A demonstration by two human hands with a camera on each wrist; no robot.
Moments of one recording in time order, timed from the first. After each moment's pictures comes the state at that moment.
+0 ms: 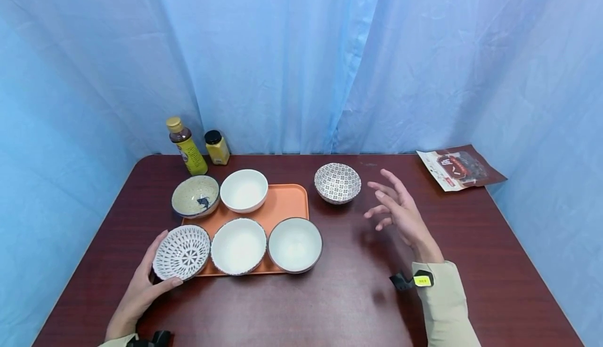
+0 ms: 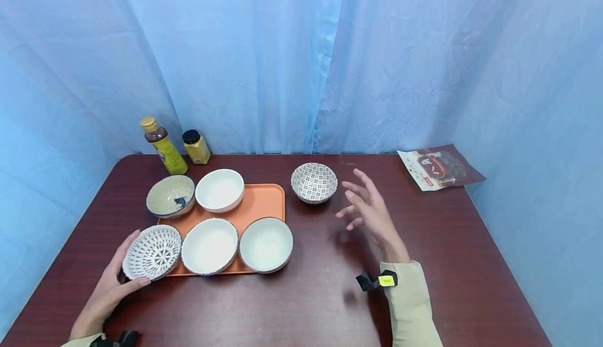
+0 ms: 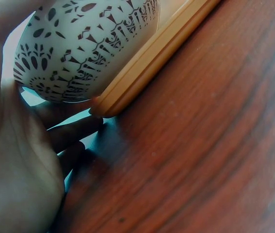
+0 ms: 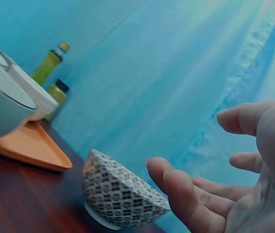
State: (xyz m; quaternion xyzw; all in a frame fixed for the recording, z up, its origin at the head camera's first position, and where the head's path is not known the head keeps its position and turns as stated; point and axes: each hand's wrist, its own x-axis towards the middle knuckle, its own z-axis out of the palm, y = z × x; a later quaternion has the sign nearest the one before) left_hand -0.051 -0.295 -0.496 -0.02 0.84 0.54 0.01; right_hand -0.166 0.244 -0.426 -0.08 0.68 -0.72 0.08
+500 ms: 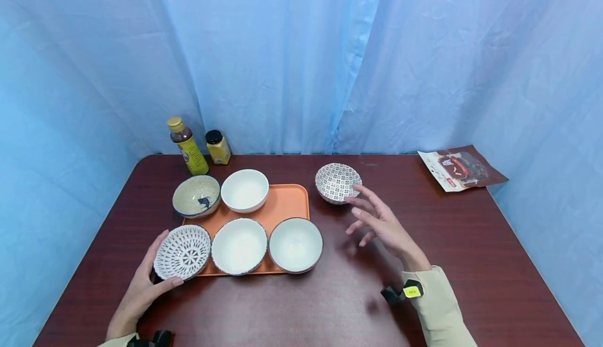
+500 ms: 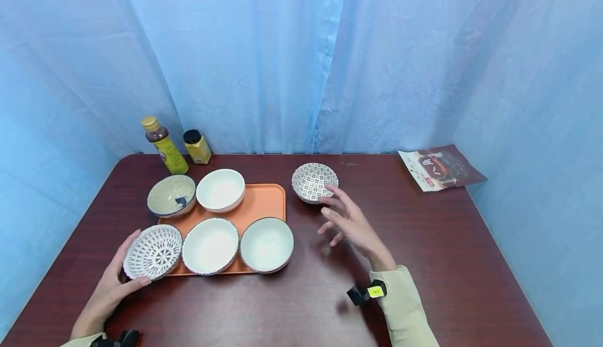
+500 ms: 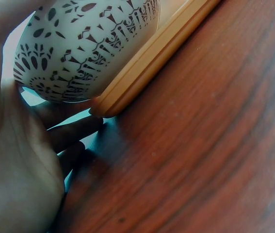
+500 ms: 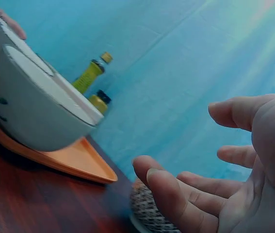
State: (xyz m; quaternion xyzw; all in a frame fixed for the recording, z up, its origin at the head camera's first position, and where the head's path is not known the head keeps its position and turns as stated) left_hand -0.051 -0.295 -0.497 -0.02 0.84 0.55 0.00; right_hand -0.154 0.212 -0.433 -0.11 0.71 -0.67 0.16
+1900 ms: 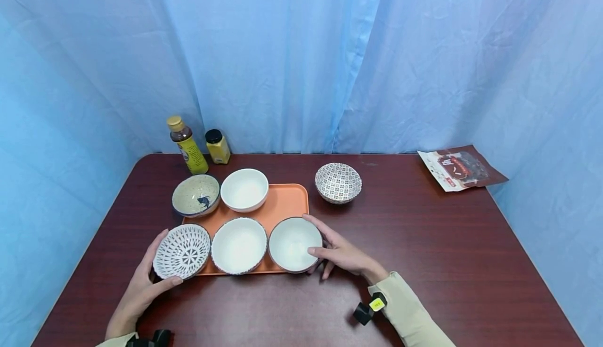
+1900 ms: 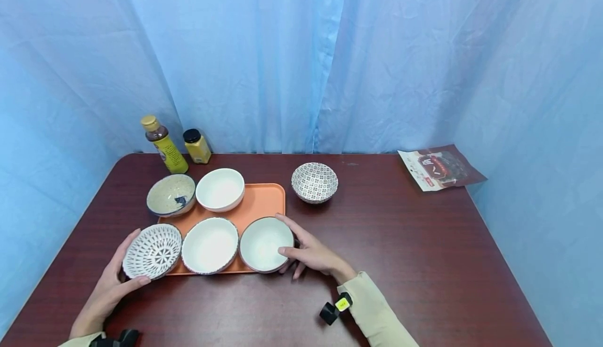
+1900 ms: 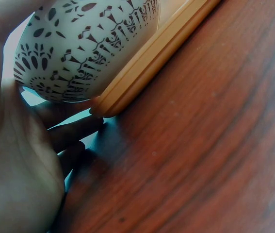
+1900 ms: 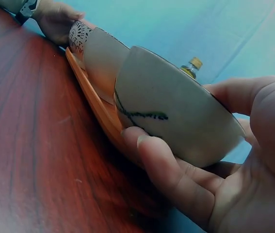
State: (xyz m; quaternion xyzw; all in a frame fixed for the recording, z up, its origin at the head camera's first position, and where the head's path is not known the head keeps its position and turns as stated) left_hand -0.051 -0.295 -0.495 -0.04 0.84 0.54 0.02; right_hand -0.134 0.145 -0.479 -0.20 0.67 -0.63 0.33
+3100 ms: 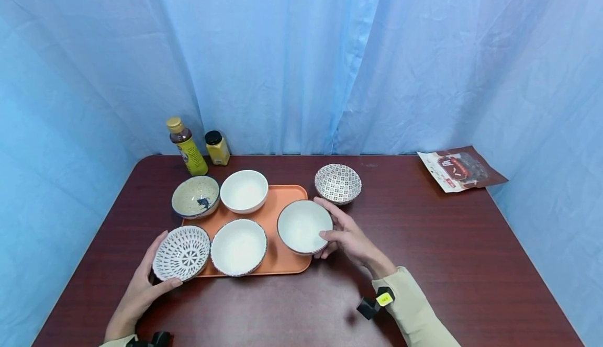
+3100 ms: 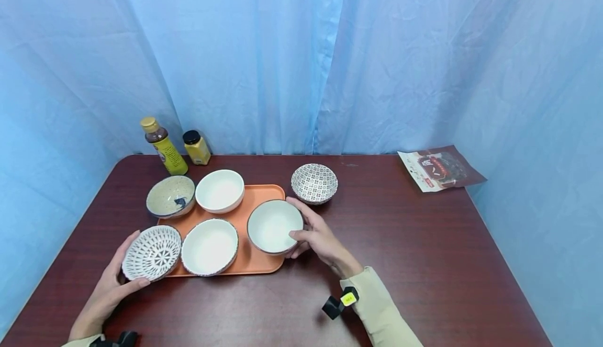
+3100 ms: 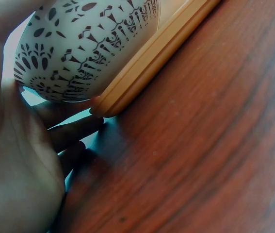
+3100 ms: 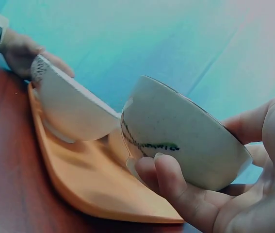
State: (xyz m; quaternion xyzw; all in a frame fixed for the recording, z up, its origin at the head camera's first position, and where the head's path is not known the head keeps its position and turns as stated) left_hand -0.051 -0.295 -0.495 -0.03 0.85 0.53 0.02; right_hand -0.144 0.149 -0.450 -0.15 0.62 -0.73 0.25
